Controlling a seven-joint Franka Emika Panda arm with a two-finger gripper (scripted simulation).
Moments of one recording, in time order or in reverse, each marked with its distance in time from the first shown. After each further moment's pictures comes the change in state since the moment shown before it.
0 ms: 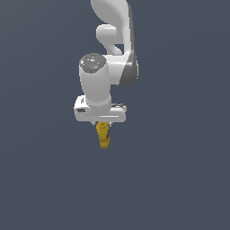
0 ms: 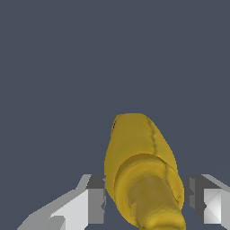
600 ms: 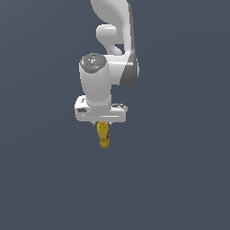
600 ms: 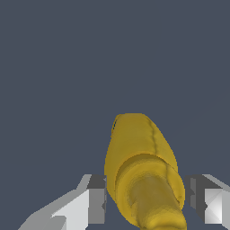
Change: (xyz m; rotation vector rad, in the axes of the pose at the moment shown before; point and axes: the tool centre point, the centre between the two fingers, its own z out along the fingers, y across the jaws) arm 0.000 -0.002 0.000 0.000 -0.004 0.001
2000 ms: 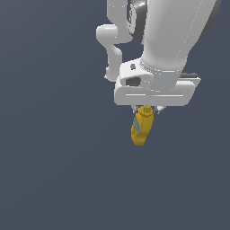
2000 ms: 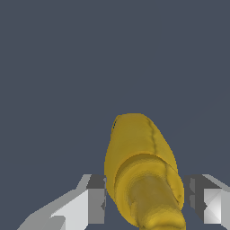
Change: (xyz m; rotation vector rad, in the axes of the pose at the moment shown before) arm 0.051 -0.155 -0.157 -0.002 -0.003 -0.002
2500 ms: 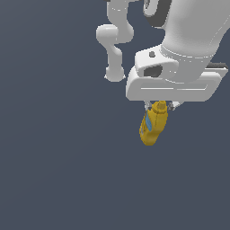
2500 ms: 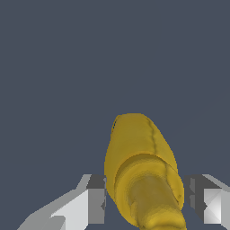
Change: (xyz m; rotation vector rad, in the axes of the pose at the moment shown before) arm 0.013 -0.031 -0.032 0.000 -0.001 0.000
